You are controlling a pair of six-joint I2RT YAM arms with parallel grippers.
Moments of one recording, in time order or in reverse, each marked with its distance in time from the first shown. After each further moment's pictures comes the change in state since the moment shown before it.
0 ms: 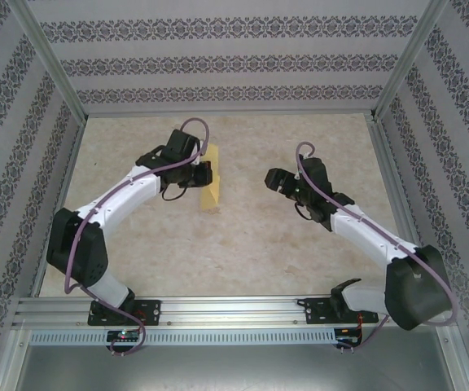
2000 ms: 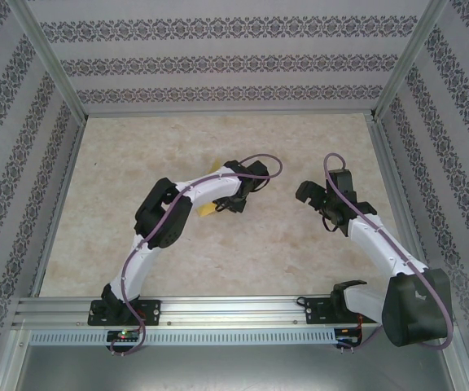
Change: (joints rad) left arm -0.297 0.678 0.462 -0.381 -0.487 -0.028; right arm -0.239 -0.092 -0.080 -0.265 0.032 -0.043
